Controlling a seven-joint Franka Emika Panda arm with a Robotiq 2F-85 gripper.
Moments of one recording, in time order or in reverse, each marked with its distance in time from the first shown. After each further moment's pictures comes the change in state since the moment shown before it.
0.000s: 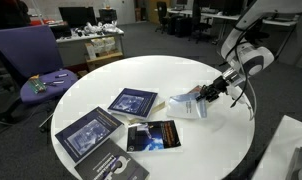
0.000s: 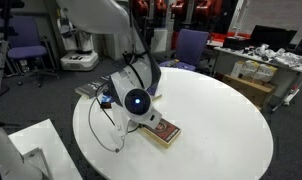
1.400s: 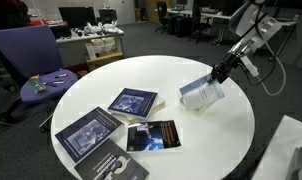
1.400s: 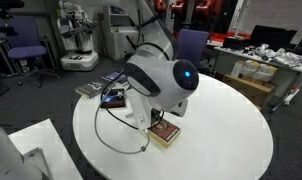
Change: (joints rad) arm -0.112 -0.128 -0.115 0.111 -0.673 -0.260 0.381
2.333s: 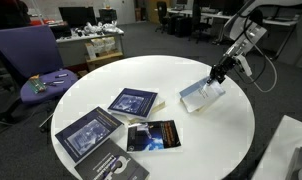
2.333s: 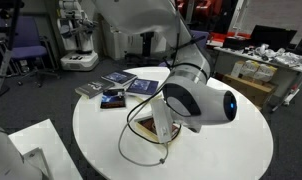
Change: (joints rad) arm -0.107 0.303 -0.020 0.329 -0.072 -0.361 0.057
